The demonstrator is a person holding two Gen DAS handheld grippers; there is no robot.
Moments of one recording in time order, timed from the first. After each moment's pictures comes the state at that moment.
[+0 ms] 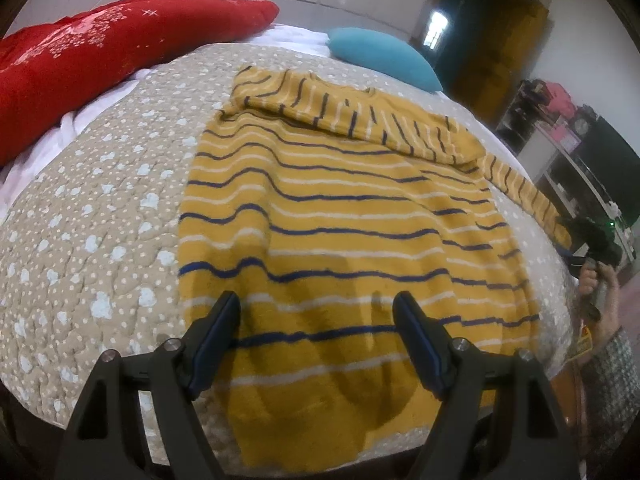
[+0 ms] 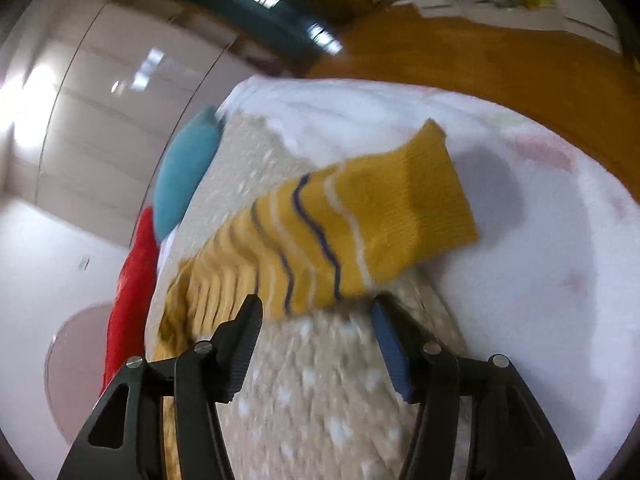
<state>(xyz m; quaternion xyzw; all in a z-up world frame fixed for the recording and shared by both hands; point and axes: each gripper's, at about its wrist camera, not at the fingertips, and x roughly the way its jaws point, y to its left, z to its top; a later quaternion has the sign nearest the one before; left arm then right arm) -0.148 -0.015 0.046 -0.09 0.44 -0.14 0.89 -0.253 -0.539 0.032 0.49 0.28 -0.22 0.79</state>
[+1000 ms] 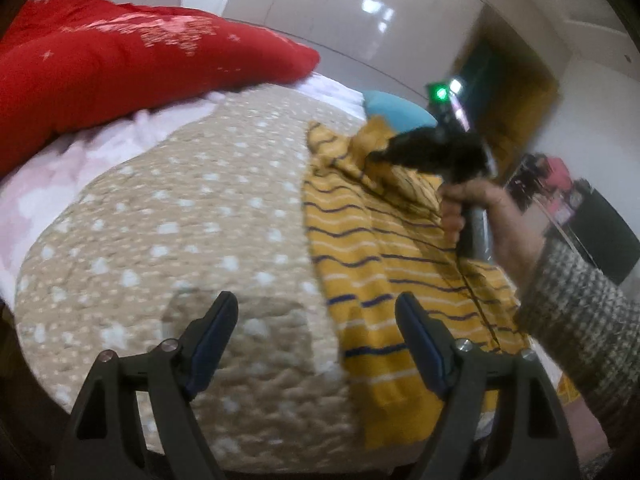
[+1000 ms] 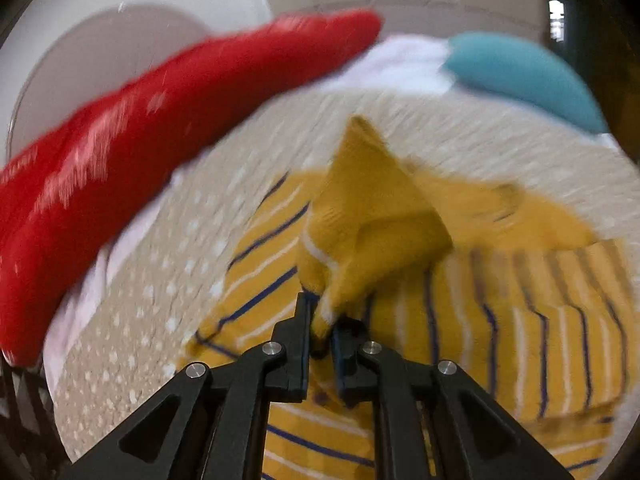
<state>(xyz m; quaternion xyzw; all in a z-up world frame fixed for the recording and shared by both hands) -0.169 0.106 0.052 -0.18 0.36 -0.11 0.91 0.132 -0.089 0.059 0.06 0.48 0.08 0.87</state>
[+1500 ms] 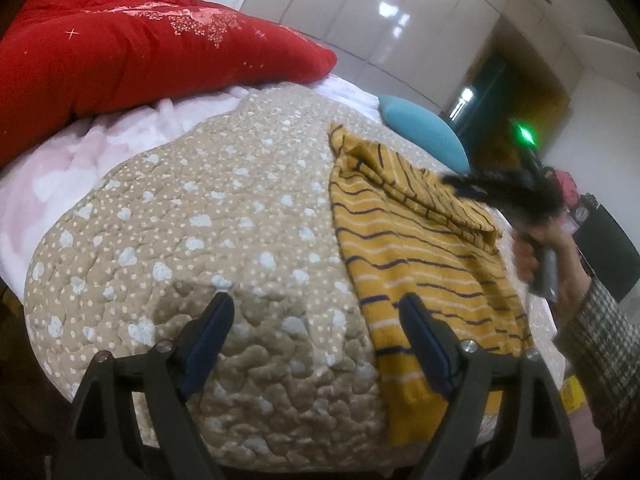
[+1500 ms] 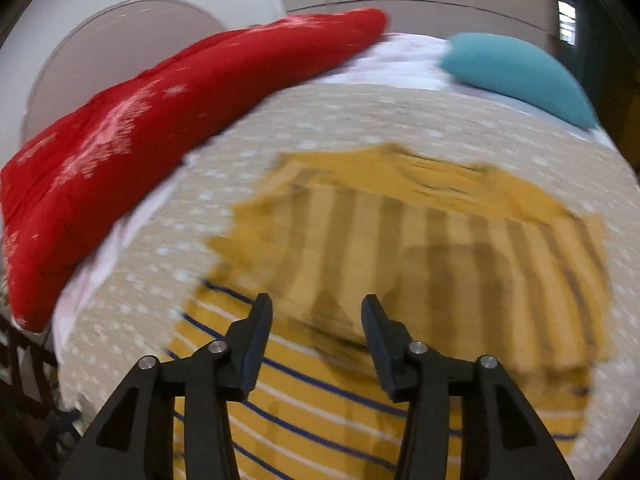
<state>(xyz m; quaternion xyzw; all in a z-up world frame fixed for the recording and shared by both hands) -0.171 0.124 0.044 -0.20 0.36 -0.10 0.91 0.061 -0.146 0.081 0.06 0.48 0.07 0.87</state>
